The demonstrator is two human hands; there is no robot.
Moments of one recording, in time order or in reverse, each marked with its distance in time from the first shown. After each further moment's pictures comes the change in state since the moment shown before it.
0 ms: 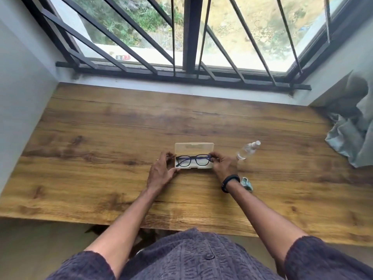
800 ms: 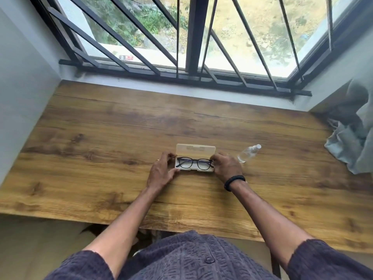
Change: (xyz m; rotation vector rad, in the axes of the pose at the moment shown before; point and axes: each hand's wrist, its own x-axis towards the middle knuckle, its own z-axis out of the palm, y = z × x) left_hand 0.002 0.001 0.001 0.054 -0.031 -0.003; right_hand 0.009 -0.003 -0.017 -0.538 -0.064 -0.307
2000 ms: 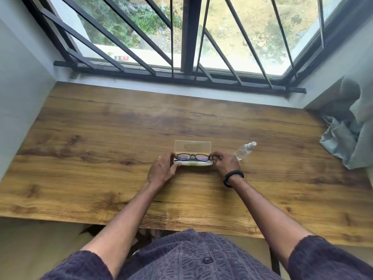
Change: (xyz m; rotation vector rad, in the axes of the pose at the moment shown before) left_hand 0.002 0.024 -0.002 0.158 -0.035 0.022; right_hand 0.005 0.010 -0.002 0.398 -0.072 0.301
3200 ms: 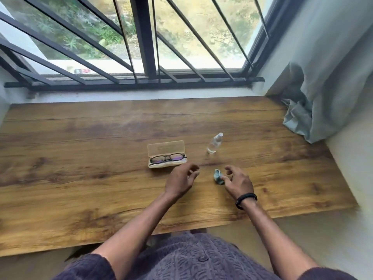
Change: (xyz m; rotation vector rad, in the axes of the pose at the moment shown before) left_hand -0.025 0.092 0.078 -0.148 -0.164 0.349; right_hand -0.086 0.099 -0.055 -0.112 0.155 0.150
